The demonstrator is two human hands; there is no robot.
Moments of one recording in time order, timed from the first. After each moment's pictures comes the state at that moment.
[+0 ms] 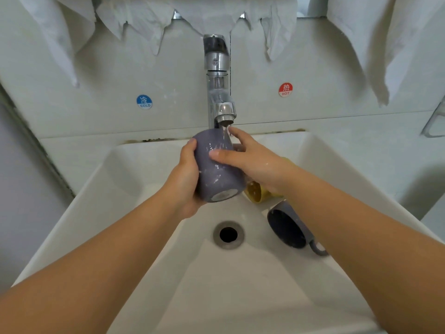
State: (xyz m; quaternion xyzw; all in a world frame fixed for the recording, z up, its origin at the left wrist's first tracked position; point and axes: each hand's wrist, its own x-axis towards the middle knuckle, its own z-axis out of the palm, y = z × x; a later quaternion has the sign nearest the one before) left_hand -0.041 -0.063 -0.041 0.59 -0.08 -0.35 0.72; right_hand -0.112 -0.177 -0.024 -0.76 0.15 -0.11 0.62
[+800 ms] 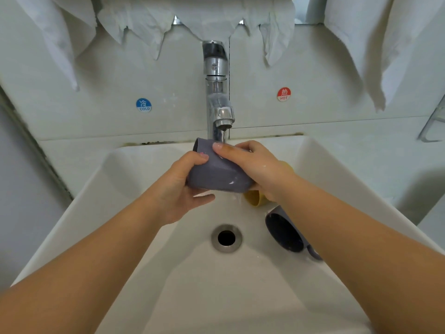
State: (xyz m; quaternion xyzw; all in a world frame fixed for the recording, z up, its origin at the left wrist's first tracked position) left_hand -0.030 -0.041 -0.044 0.59 -0.20 -0.37 0.69; right_hand -0.110 -0.179 -0.026 -0.73 0.25 -0.16 0.61
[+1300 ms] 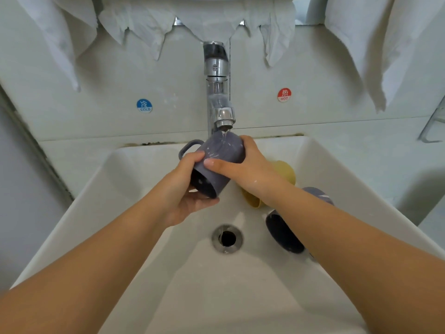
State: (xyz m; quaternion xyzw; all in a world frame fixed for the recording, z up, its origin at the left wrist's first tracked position) left_hand -0.039 -0.046 -0.040 0.61 -0.13 -0.34 0.71; right_hand -0.109 -0.173 -0.041 -0.78 0.16 -0.24 0.56
